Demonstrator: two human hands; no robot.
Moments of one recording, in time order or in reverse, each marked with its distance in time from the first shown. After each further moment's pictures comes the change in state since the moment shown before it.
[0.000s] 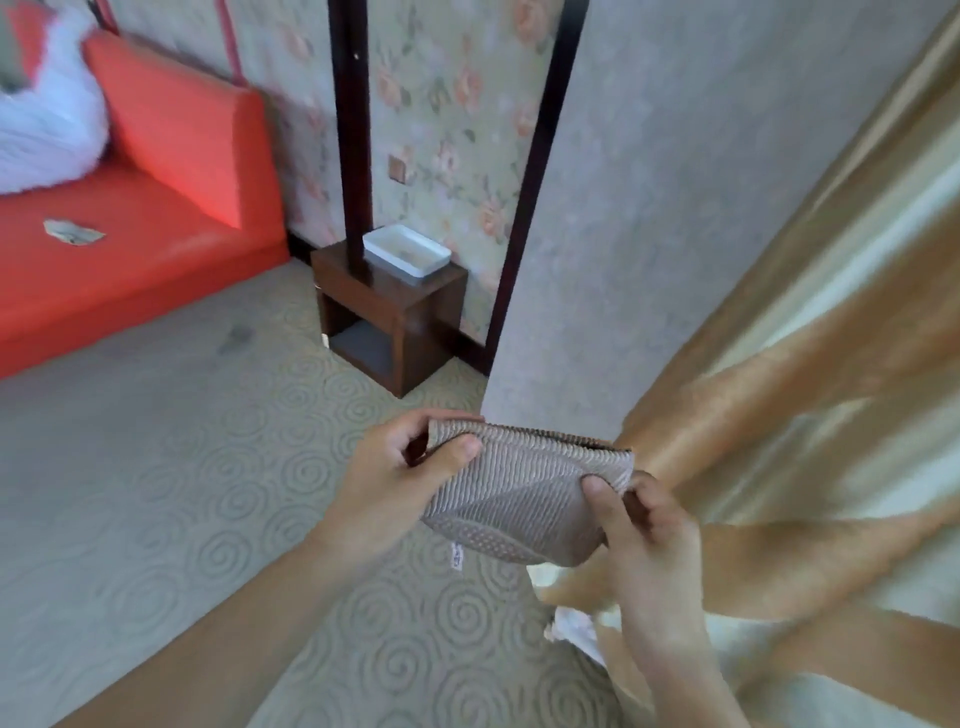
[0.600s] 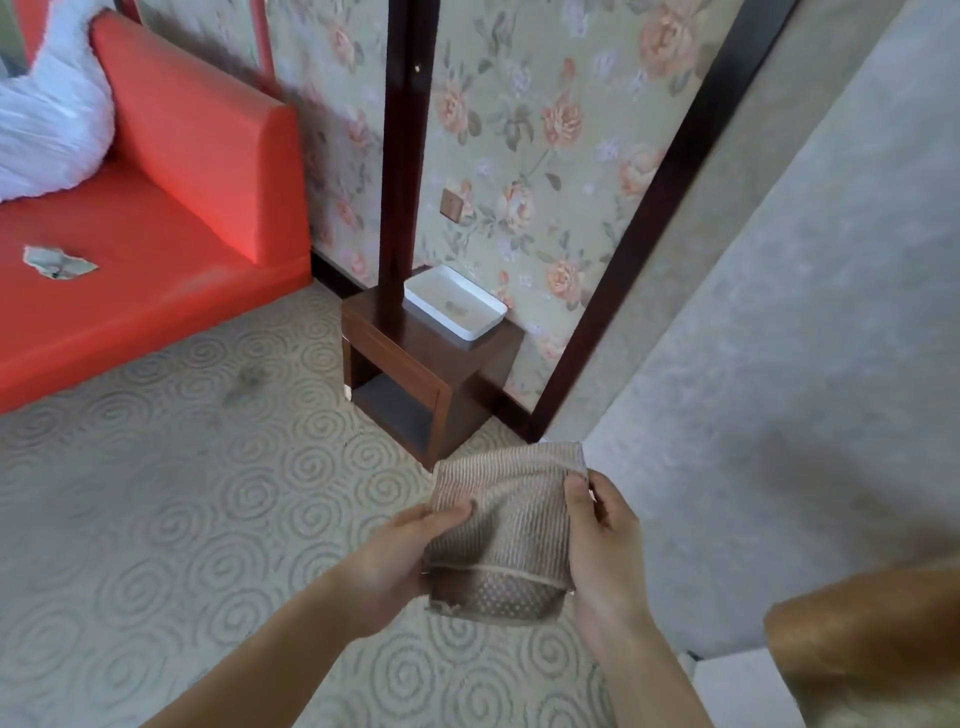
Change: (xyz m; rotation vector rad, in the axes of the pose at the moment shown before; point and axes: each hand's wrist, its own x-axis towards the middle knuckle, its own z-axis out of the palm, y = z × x) left_hand 0.354 -0.135 -0.197 -0.370 -0.125 -0.797; right_hand 0.326 0.025 0.338 0.030 -0.082 0.293
